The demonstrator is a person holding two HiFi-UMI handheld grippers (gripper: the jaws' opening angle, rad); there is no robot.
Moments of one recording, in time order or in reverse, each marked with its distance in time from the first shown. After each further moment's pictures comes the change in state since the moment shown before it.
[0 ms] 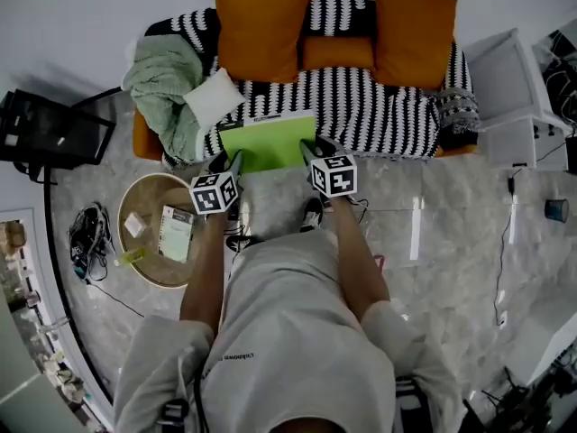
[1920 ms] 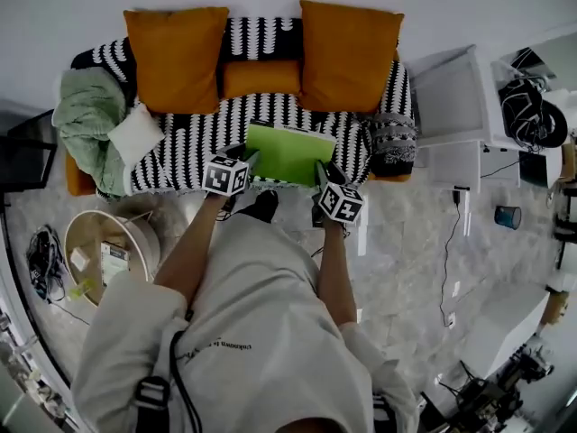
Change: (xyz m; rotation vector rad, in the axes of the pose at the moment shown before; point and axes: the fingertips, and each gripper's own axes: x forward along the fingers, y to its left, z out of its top) left arm 0.267 -0.267 0.068 0.125 0.252 -0.370; right arm -0.091 -0.343 0.027 0.314 -0.062 -0.332
